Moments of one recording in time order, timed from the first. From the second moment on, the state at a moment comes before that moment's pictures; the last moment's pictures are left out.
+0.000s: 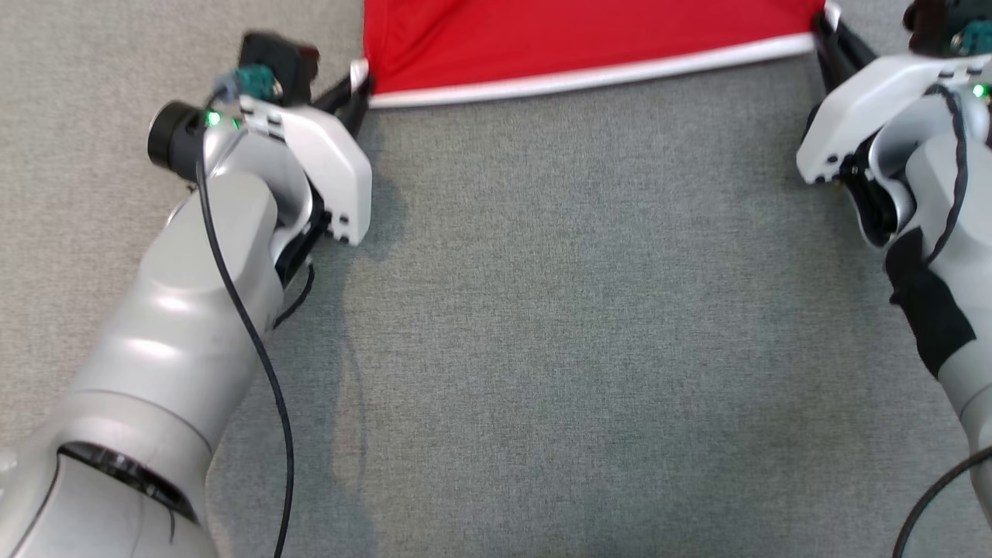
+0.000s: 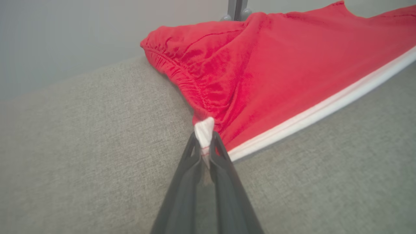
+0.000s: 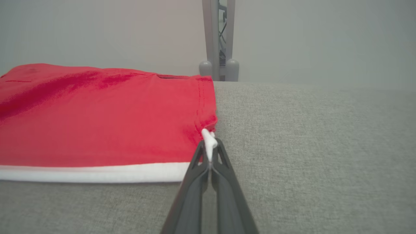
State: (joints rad) left arm -1.16 0.10 -0.79 1.16 -0.68 -0.13 -0.11; right arm -1.20 -0.18 0.42 1.22 0.45 0.13 -0.19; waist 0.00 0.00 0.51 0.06
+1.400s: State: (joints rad) left arm -0.47 0.27 -0.98 0.76 -1.08 -0.13 0.06; right arm -0.57 -0.62 0.79 0.65 1.17 0.14 0.59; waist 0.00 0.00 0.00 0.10
